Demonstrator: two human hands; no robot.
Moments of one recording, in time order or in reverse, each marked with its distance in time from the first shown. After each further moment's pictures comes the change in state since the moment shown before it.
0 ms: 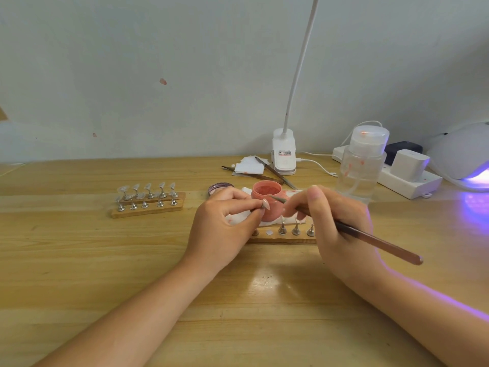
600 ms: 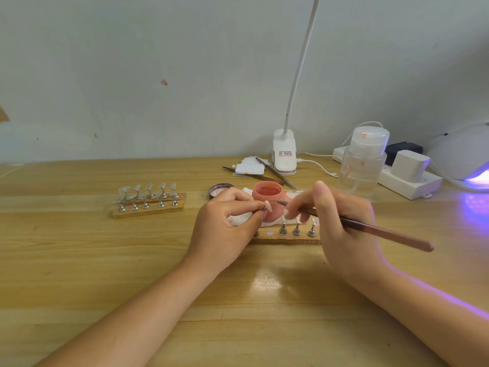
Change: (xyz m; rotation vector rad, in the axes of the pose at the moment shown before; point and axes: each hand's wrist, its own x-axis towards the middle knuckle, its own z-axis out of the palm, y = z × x) left_hand -0.001 -0.001 0.000 -0.010 -0.021 0.024; right_hand 0.002 -0.001 0.000 0.088 0.015 0.052
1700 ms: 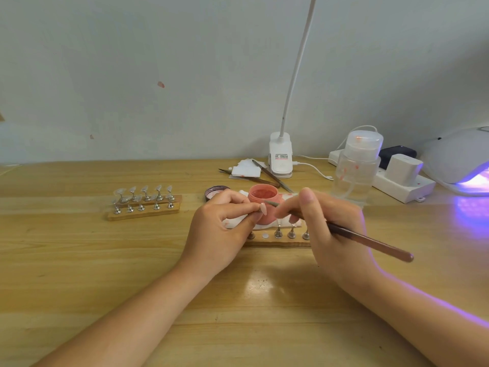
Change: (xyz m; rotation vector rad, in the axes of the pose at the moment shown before) left_hand 0.000 0.000 0.001 0.000 0.005 0.033; right_hand -0.001 0.001 0.000 -0.059 -0.028 -0.047
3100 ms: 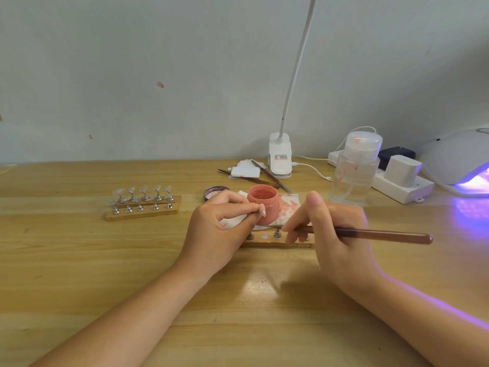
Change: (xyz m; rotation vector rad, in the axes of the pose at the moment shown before) left_hand 0.000 0.000 0.000 -0.065 0.005 -0.026; right_hand -0.002 0.001 -0.001 0.097 -0.008 0.042
